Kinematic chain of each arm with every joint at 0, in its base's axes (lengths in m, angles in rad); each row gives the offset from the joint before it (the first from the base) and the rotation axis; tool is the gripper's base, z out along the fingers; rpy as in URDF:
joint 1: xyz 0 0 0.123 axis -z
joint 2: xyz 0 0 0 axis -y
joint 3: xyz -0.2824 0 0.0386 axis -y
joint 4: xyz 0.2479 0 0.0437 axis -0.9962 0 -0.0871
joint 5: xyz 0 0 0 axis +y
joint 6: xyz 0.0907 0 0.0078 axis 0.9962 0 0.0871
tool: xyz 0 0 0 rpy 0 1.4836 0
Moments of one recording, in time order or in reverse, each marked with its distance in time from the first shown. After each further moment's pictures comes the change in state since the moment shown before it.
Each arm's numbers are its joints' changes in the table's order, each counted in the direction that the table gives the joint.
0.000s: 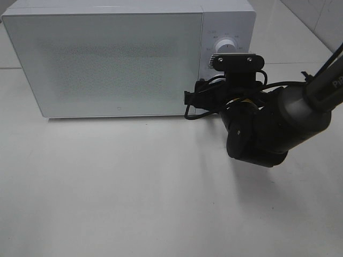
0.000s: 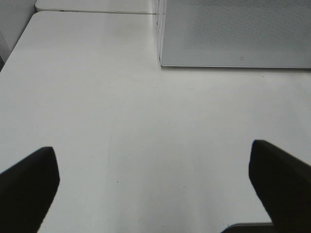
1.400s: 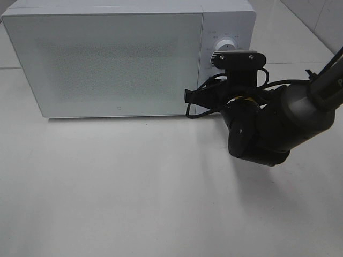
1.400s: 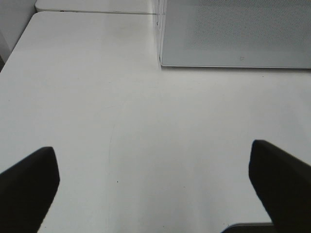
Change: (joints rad) left arm 0.000 0.000 0.000 0.000 0.000 0.000; right arm 0.000 0.015 -0.007 0.004 0.000 0.000
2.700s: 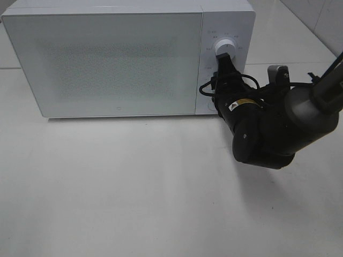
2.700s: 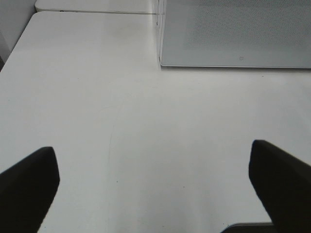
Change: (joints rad) left arm 0.000 0.000 0.000 0.000 0.000 0.000; right arm 0.005 0.000 -0.022 0.059 -0.020 1.319
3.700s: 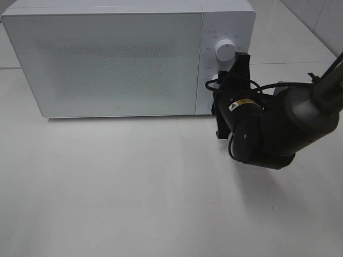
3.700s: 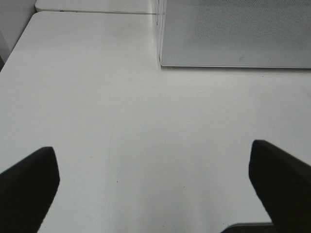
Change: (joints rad) left arm 0.000 0.000 0.000 0.000 0.000 0.000; right arm 0.000 0.000 -0.001 0.001 0.000 0.400
